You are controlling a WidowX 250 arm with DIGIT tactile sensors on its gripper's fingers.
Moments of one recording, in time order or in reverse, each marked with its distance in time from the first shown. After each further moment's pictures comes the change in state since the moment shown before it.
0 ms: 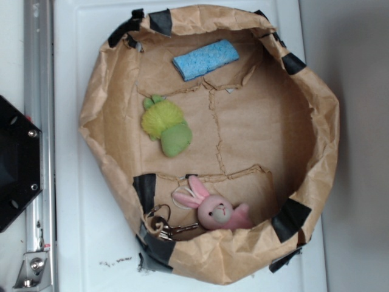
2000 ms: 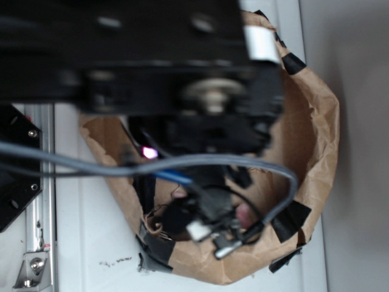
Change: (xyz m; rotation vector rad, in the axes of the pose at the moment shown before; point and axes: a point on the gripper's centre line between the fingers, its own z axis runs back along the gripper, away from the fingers) arm 0.111 -0.005 -0.104 -0.141 0.262 0.558
